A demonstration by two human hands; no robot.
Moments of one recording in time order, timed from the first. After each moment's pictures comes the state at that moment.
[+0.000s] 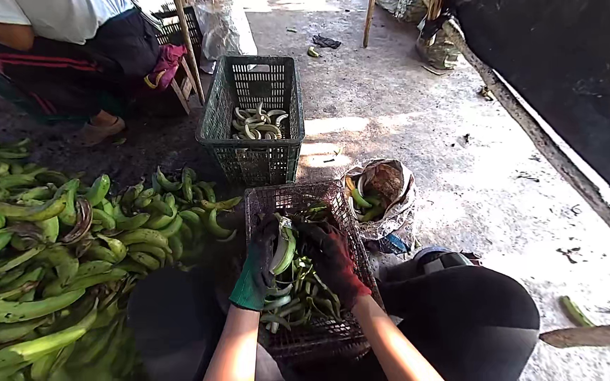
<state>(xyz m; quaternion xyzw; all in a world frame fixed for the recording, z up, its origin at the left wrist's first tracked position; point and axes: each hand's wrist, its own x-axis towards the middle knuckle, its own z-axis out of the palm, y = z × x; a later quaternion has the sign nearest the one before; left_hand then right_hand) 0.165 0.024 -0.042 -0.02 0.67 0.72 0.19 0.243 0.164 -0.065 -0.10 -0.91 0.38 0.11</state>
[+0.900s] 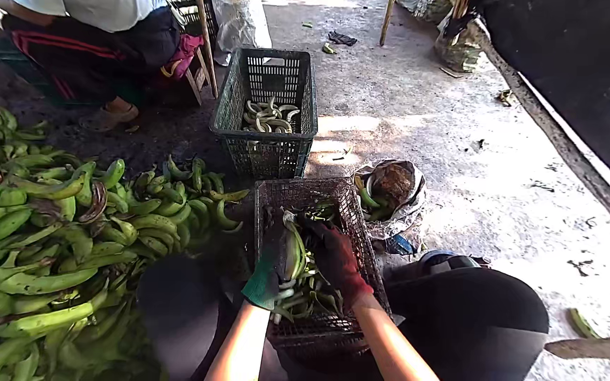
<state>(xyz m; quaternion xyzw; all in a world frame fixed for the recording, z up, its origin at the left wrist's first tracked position) 0.178 0.018 -0.054 -0.01 0.73 0.66 0.17 0.240 0.144 -0.048 -0.13 -0.92 0.37 0.04</state>
